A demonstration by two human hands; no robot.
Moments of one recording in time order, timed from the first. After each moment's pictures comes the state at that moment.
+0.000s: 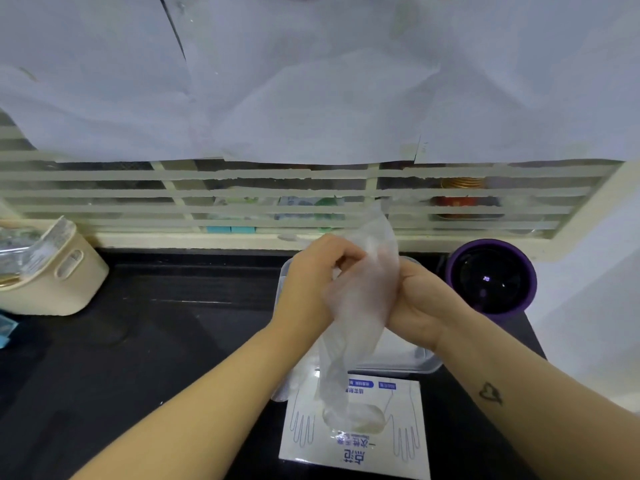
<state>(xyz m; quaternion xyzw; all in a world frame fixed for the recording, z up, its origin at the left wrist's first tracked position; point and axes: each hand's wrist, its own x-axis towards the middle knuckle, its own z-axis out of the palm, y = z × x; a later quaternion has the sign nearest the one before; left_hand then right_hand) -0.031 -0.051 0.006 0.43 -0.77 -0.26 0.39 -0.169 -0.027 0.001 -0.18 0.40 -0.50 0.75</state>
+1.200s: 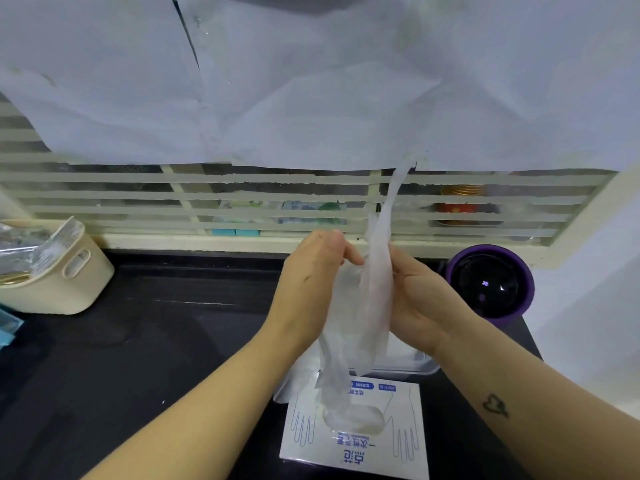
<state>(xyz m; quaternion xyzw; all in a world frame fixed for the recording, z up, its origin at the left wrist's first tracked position) -0.023 -0.028 0.043 0.43 -0.66 -0.43 0.44 -0.160 -0.010 0.034 -0.14 0.41 -0.54 0.72</state>
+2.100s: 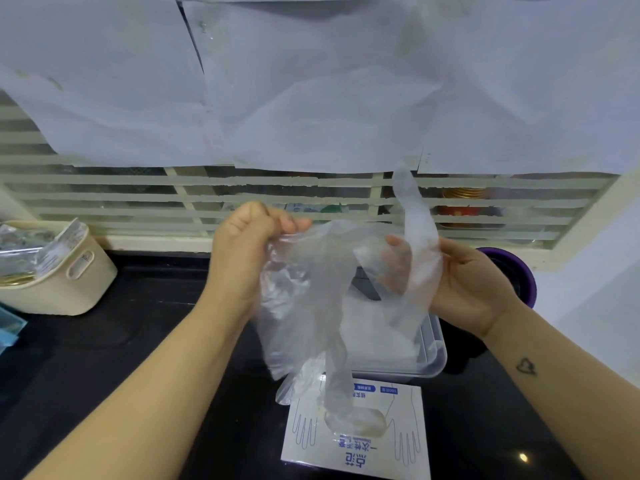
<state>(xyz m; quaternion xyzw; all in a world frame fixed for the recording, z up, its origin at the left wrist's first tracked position) 0.021 -0.054 0.070 0.38 -0.51 -0.52 0.56 -0.225 -0.019 0.027 -0.13 0.31 -0.52 0.79</state>
